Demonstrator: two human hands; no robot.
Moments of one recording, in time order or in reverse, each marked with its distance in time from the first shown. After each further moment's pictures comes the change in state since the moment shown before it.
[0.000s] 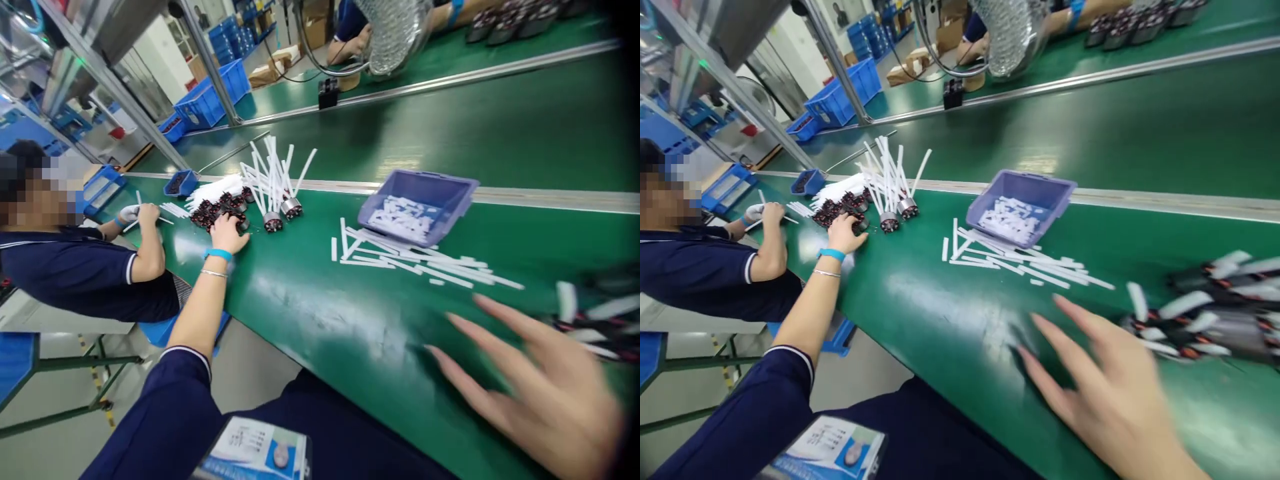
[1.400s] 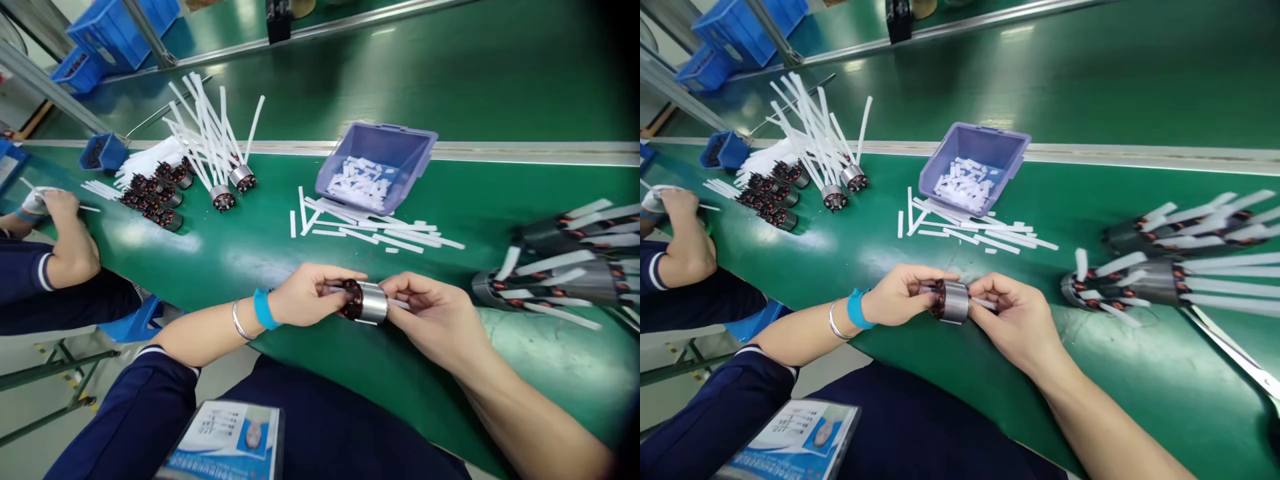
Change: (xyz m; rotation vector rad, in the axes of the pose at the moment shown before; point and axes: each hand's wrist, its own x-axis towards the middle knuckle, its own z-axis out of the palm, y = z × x) left_hand -0.142 0.166 0.043 -1.476 -1.119 0.290; right_hand 0.019 -0.015 0.014 0.712 -0.047 0.781
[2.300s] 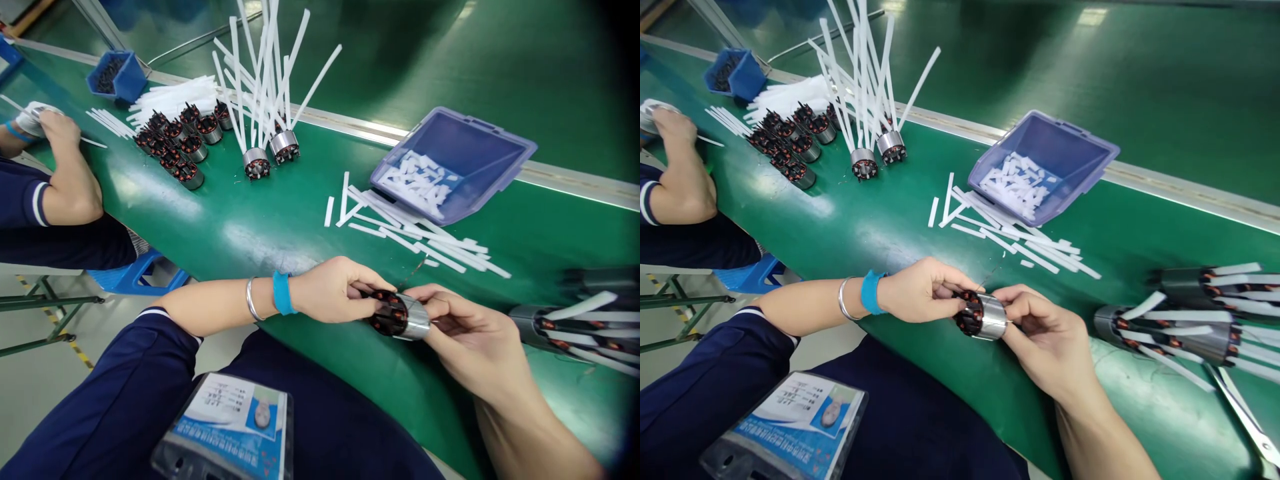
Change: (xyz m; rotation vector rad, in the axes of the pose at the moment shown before) left_hand -0.005 0.007 0.000 -0.003 -0.024 -0.036; right_hand -0.001 -0.008 -0.004 -0.127 -0.151 -0.147
